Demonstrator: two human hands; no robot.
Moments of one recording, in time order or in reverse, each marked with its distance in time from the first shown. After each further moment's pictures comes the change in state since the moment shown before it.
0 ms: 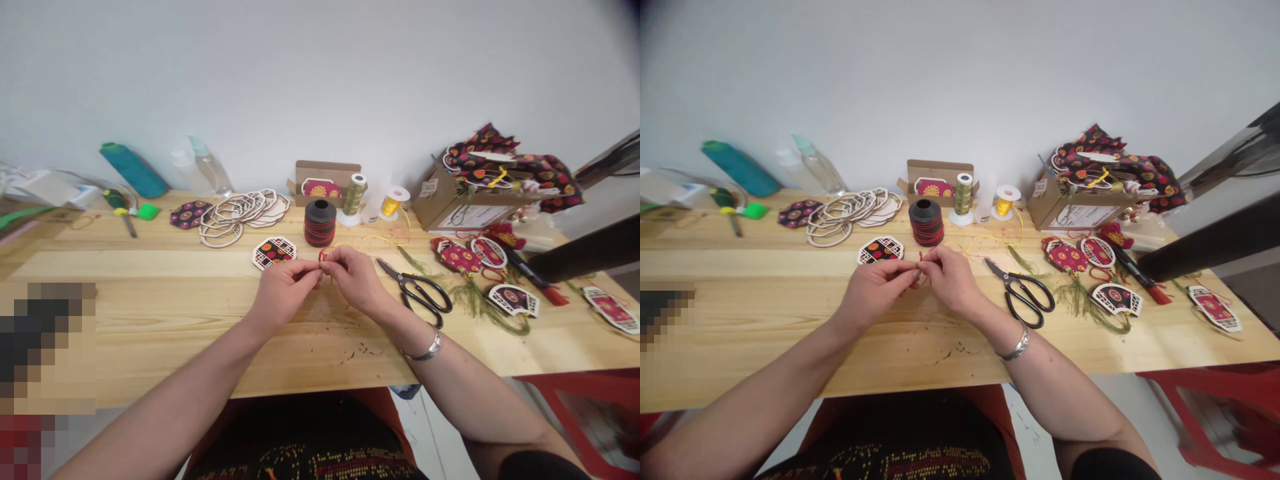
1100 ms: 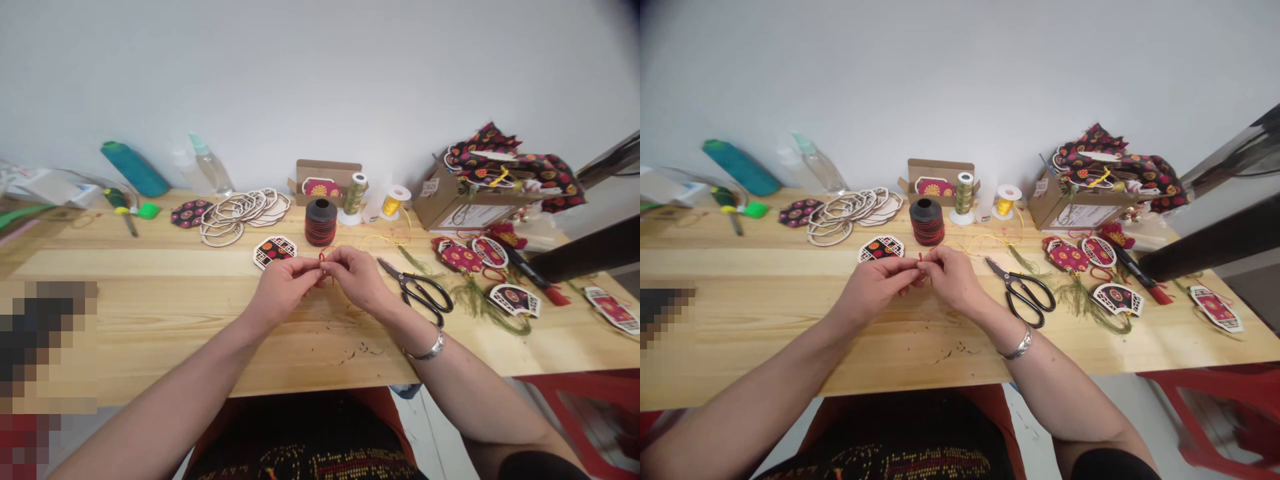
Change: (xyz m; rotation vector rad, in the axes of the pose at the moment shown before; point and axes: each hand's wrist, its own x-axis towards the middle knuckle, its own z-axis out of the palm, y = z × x) left_hand 0.003 -0.001 -0.003 -0.157 -0.130 -0.125; right_hand -0.001 -0.005 -0.004 -0.011 -0.030 -0.002
